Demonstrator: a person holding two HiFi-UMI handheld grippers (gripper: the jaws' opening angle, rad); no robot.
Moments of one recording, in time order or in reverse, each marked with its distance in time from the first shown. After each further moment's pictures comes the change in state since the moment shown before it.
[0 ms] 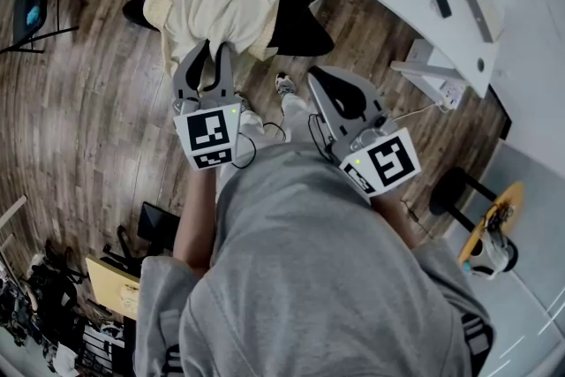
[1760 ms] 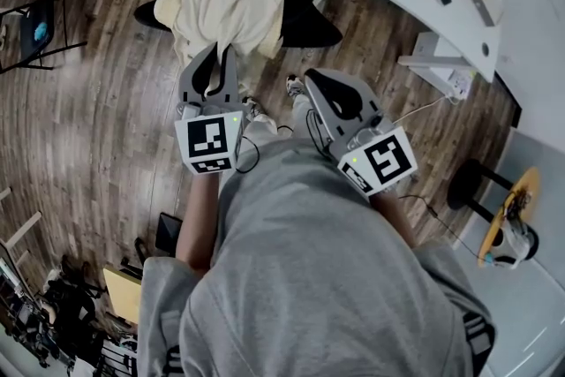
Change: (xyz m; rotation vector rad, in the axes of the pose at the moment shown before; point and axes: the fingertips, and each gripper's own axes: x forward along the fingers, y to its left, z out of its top) left arm -0.031 -0.002 0.018 0.005 -0.093 -0.122; right arm -0.004 0.038 -0.009 0.010 -0.037 -0.045
